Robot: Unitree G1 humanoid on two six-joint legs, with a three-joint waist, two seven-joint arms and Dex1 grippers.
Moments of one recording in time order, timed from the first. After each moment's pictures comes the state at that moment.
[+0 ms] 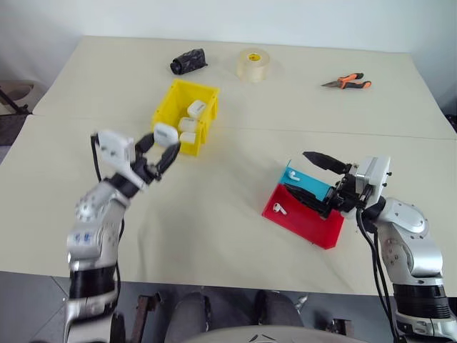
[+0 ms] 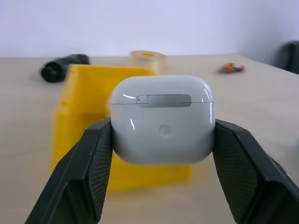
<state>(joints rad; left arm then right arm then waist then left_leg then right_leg) -0.47 0.36 0.24 0.02 -0.36 0.28 -0.47 -0.19 -0.52 -0.16 -0.18 0.53 0.09 0.96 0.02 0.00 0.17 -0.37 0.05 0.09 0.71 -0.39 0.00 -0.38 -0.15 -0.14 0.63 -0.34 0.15</state>
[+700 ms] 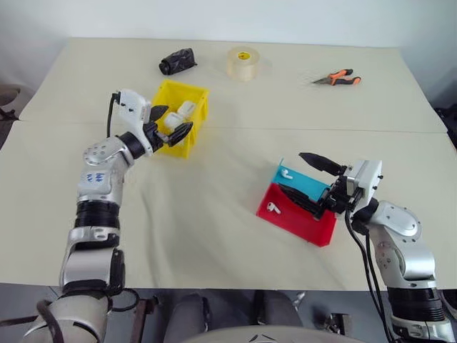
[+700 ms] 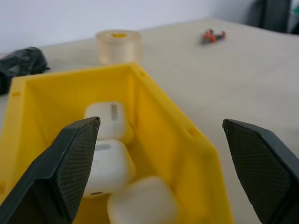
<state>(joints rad) -0.71 0.52 0.13 0.39 -0.27 0.23 -0.75 -0.15 -0.50 -0.13 -0.20 0.50 0.07 0.90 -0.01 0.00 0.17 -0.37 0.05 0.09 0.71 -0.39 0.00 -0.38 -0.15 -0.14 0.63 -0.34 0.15</state>
